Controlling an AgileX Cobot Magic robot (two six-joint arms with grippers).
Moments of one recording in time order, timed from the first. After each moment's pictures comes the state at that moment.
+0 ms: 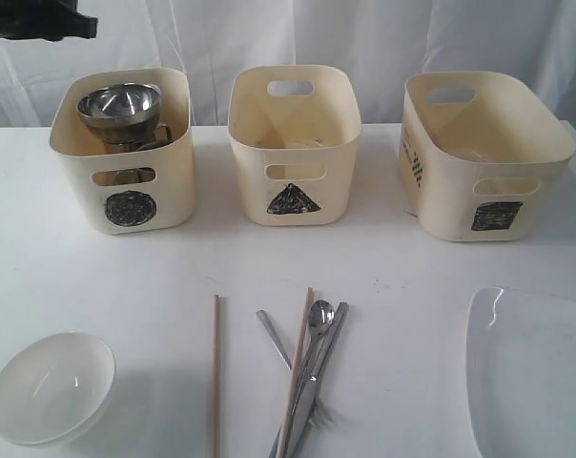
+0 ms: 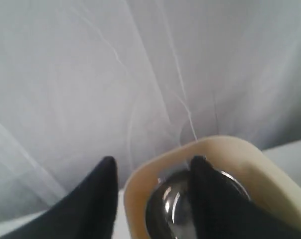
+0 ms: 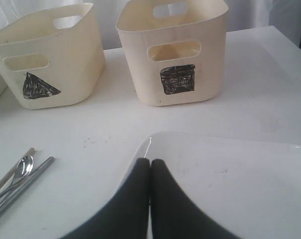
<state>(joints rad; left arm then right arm) -0.15 1.70 -1.41 0.01 0.03 0.20 -0.02 0.01 -0.01 0.01 0.34 0.20</state>
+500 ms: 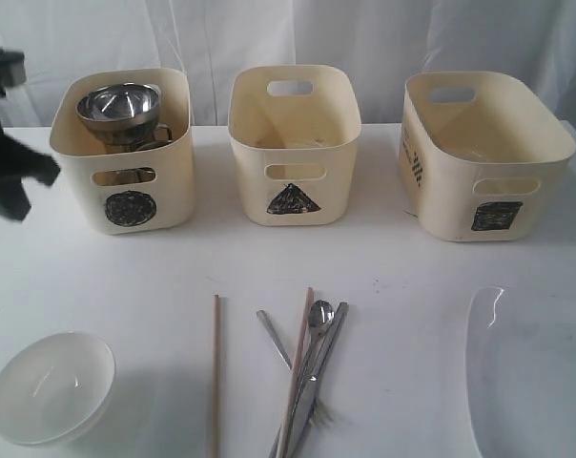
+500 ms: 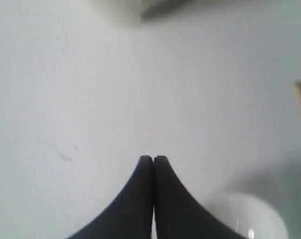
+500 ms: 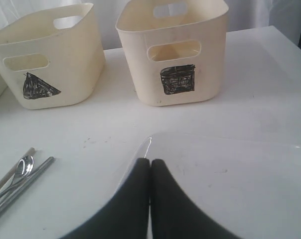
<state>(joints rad) -0.15 1.53 -1.23 -0.11 1.04 0.19 -0.02 0.01 -0.01 0.01 0.34 0.20</state>
